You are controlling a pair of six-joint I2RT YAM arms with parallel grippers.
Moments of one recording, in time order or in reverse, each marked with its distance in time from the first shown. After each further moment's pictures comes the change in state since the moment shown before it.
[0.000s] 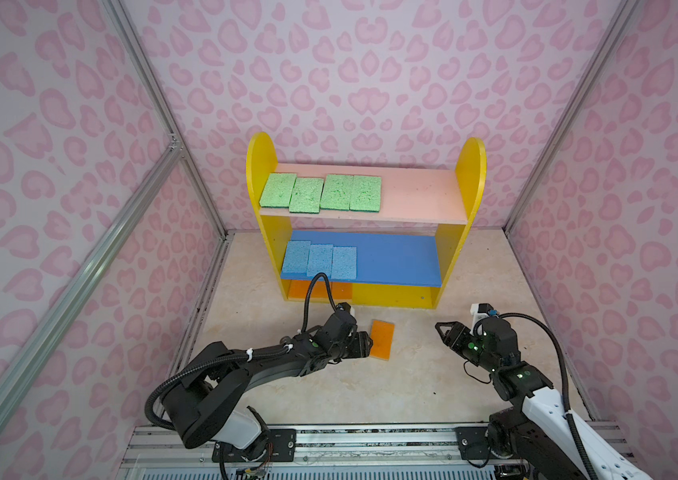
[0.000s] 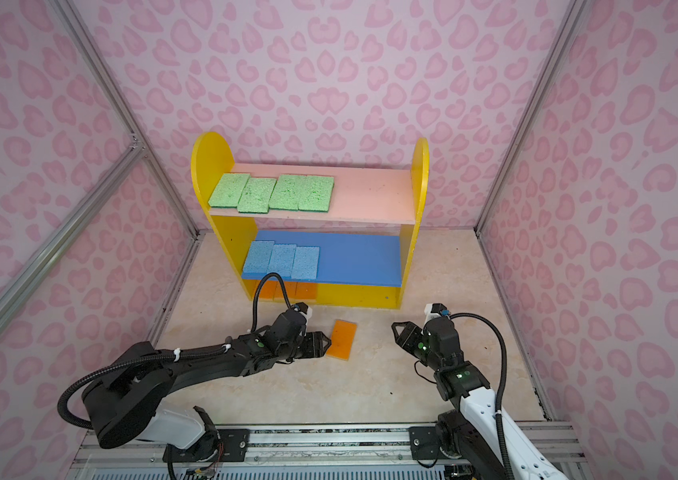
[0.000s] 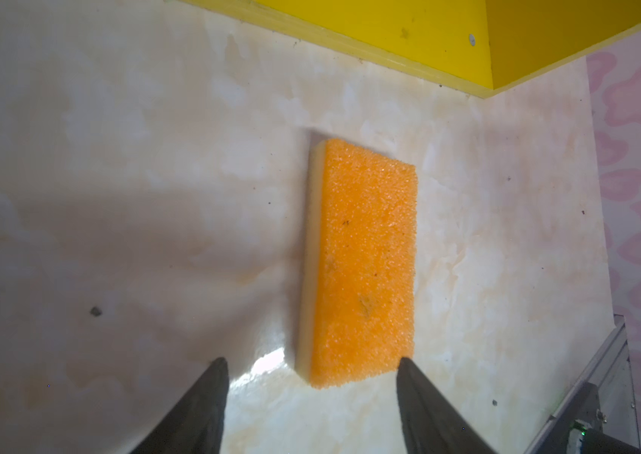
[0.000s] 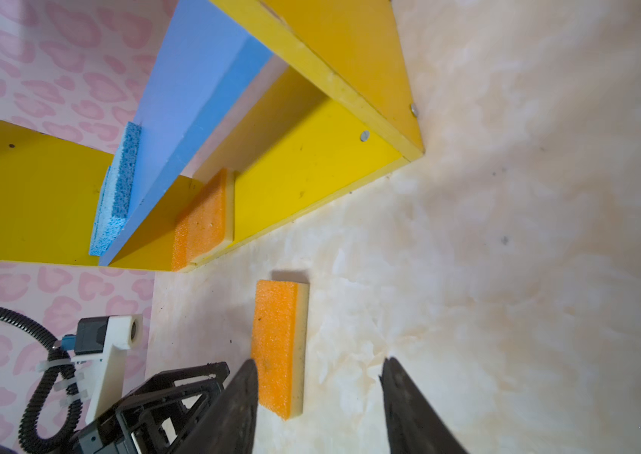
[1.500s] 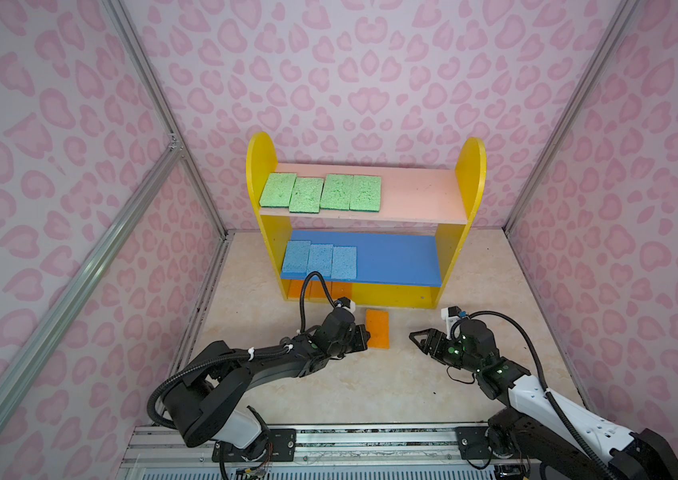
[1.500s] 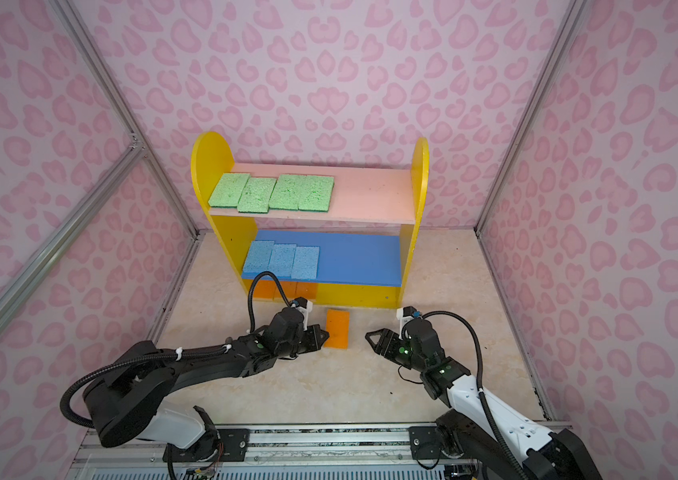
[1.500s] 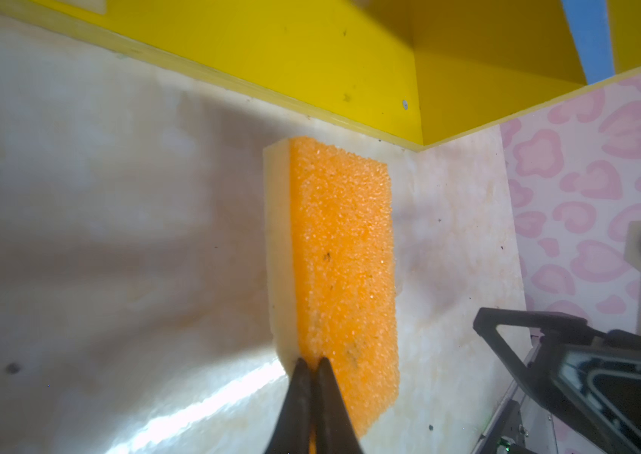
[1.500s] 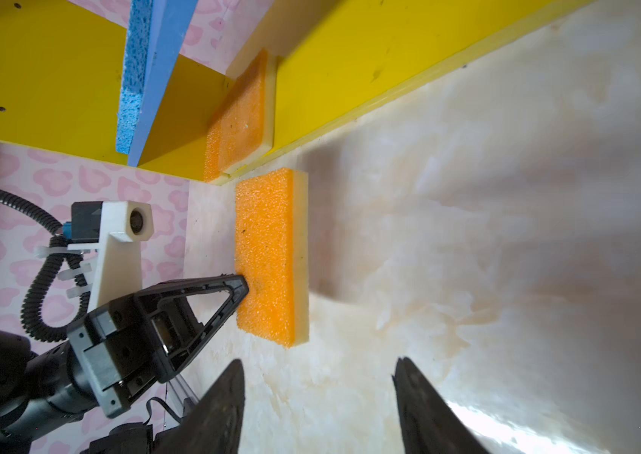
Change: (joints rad) left arm 0.033 -0.072 -0.069 0.158 0.019 -0.092; right arm 0.248 0.234 -0.008 0.274 -0.087 0.065
